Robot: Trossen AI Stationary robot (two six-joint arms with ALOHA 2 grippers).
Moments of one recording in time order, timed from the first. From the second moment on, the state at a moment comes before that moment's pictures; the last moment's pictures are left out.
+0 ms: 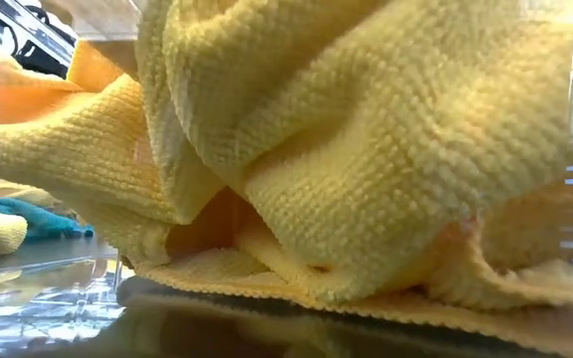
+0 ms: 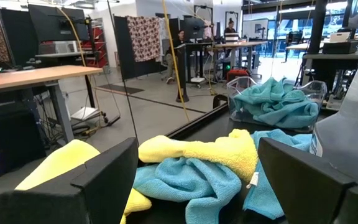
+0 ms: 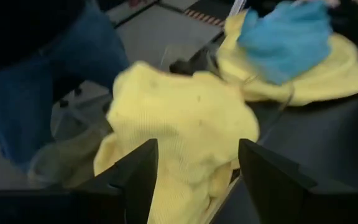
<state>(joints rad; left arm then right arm) -0.08 0.04 0.01 0.07 -0.71 0.06 0.24 1.54 1.09 -0.12 -0.43 -0.15</state>
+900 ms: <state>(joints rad) -0.08 0.04 0.01 0.09 -0.71 0.06 0.24 1.15 1.09 -0.11 -0.03 0.06</state>
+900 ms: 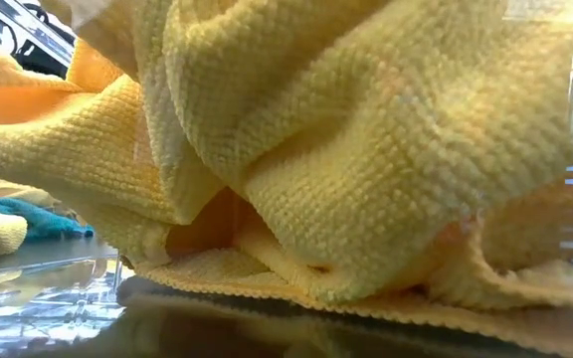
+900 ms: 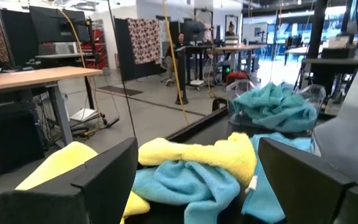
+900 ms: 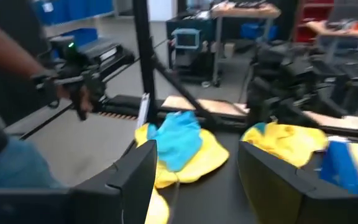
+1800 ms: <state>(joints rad) -0.08 0.06 0.14 0.71 -0.66 0.03 -0.04 1.04 1.09 -0.41 0.26 0.22</state>
